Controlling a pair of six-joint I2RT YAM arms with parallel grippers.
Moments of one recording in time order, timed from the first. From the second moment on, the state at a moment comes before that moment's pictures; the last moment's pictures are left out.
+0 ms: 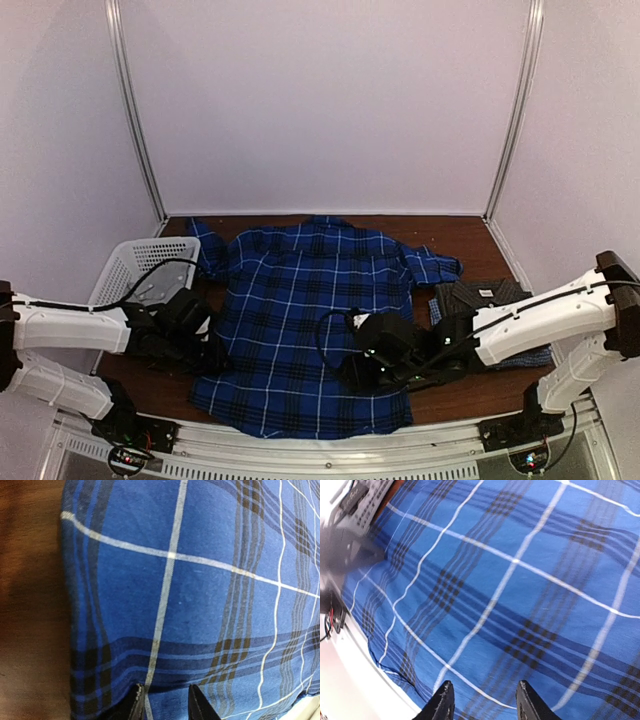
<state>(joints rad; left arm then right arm) -0.76 1.20 0.45 -0.36 0.08 -0.85 1.29 1.54 0.87 -0.23 0.19 0.87</state>
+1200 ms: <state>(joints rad) -0.76 1.23 0.77 -0.49 0.13 -0.68 0.69 1.18 0.89 -0.43 0.35 0.73</state>
